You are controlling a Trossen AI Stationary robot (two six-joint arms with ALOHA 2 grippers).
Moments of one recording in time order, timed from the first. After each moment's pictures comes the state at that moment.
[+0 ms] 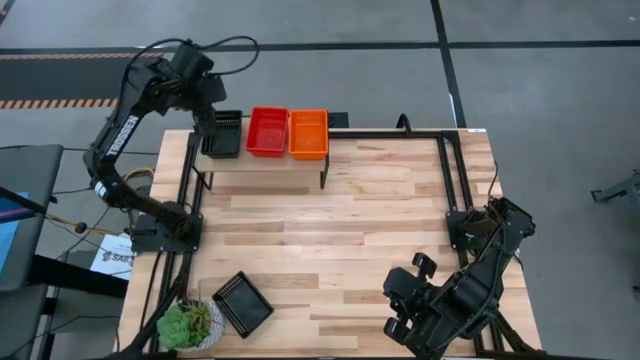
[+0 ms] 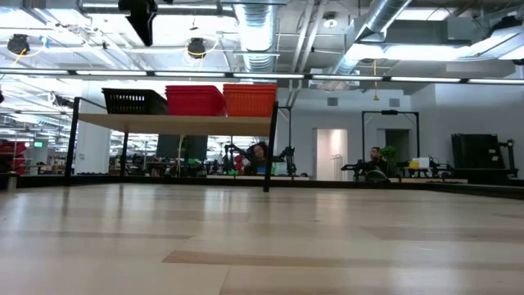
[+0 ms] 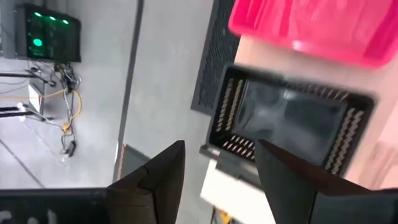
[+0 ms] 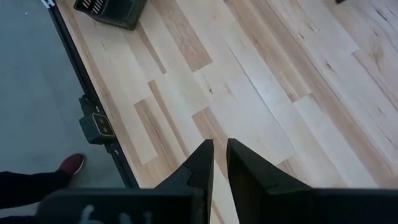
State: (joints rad) left arm 0.87 1.43 1.94 -1.53 -0.29 0.71; right arm 0.82 1.87 2.11 -1.57 0.53 1.27
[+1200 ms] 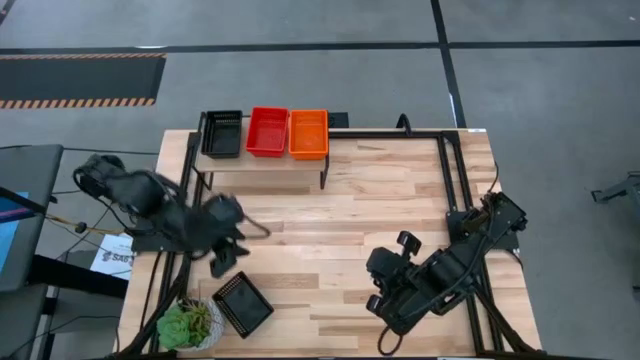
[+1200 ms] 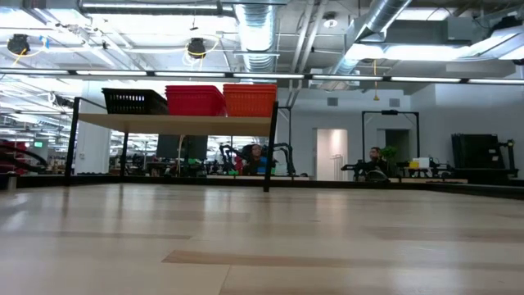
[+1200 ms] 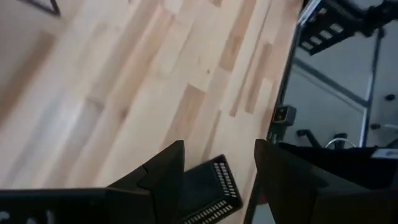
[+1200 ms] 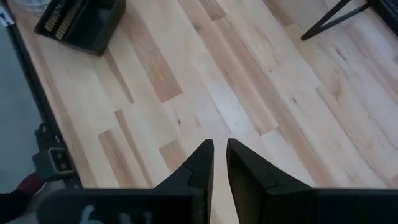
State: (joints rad) left arm -0.48 1.33 1.76 -1.38 -0.18 -0.89; right arm 0.69 1.87 2.11 -1.57 0.58 1.10
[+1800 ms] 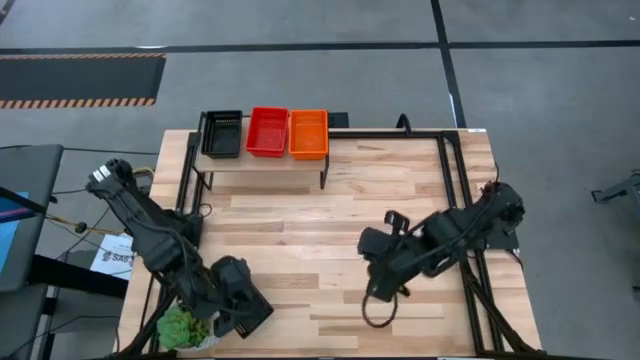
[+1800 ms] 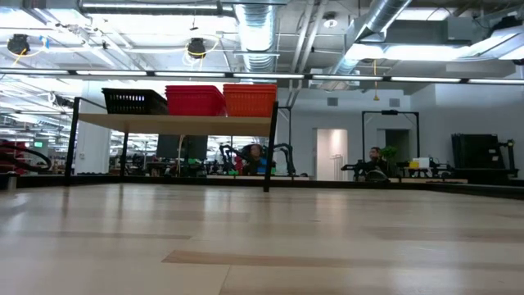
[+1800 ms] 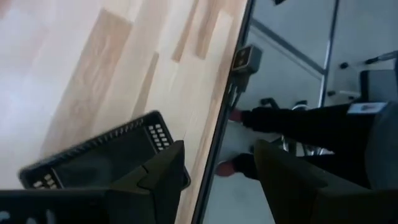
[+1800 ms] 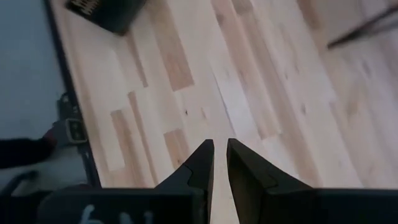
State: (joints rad) left arm -0.79 1.35 1.30 -0.85 -0.17 -1.14; right arm 0.54 1.84 2.17 -1.55 0.36 0.83
